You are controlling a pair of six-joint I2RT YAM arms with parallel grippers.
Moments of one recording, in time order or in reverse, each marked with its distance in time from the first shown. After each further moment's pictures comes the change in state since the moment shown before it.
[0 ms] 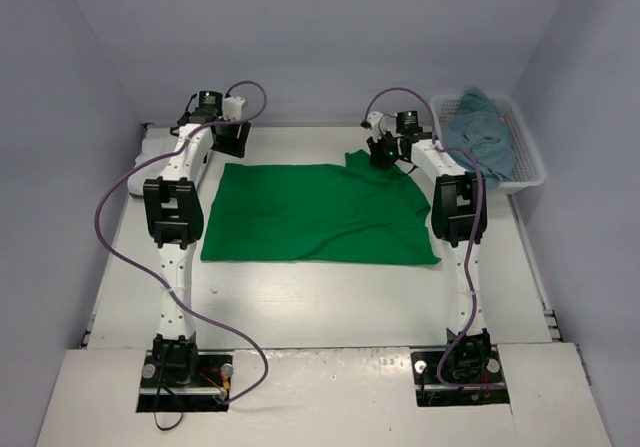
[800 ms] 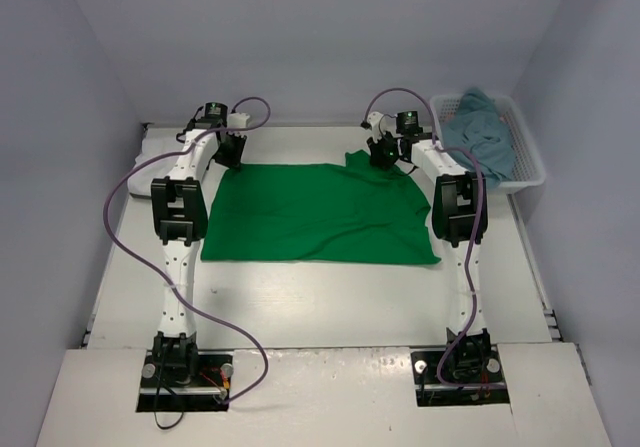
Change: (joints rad) left arm 0.000 0.122 0.065 -0.103 0.027 0.027; right arm 0.000 -0.010 -0.023 0.014 -0.001 -0.007
